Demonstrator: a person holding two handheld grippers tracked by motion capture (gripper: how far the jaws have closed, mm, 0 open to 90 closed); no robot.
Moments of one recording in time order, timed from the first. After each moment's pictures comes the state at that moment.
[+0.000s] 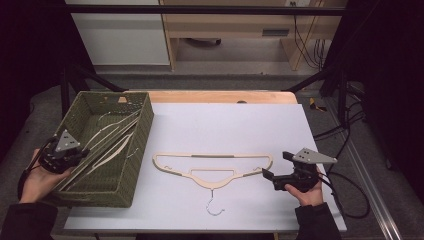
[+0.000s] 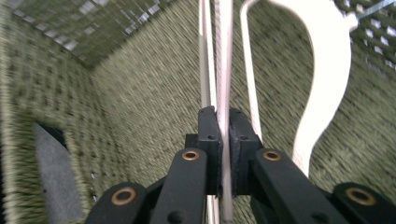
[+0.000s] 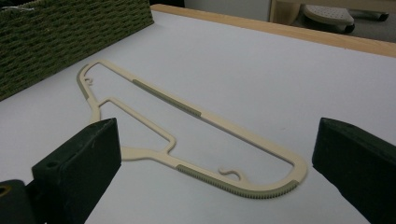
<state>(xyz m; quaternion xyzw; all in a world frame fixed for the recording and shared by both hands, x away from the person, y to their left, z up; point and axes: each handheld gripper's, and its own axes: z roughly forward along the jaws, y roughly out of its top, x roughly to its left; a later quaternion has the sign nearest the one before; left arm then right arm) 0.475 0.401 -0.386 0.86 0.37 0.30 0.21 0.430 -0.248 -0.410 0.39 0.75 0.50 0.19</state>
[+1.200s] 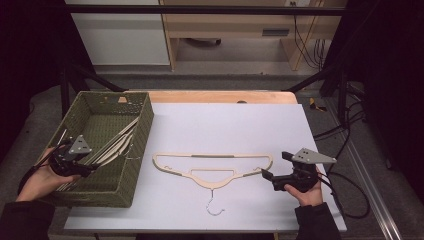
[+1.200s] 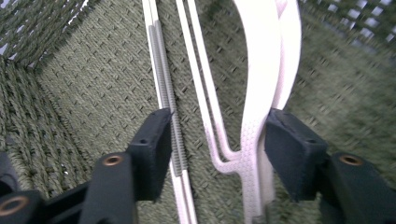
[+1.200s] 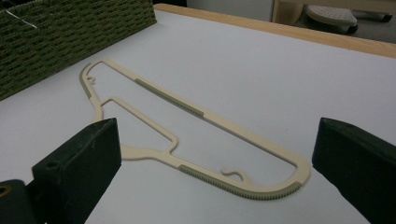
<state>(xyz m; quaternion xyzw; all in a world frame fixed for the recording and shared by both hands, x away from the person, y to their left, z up) 0.475 0.387 -0.387 0.90 0.32 0.24 0.19 0.430 -0.246 -0.410 0.39 0.75 0.50 0.19</state>
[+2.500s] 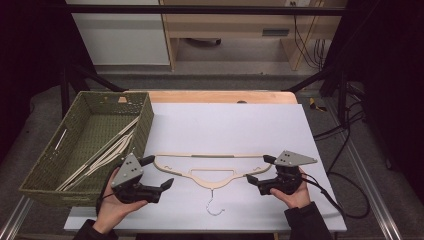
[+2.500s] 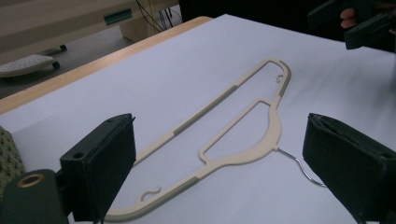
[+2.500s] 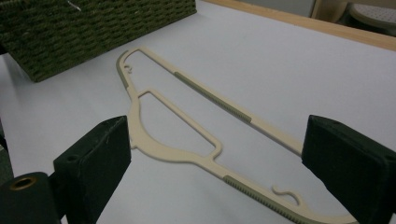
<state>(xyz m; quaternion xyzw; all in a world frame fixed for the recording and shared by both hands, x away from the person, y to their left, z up) 0.399 0.207 -0.388 0.80 0.28 0.21 0.49 0.430 -0.209 -0.415 0.34 0.79 0.50 0.16</state>
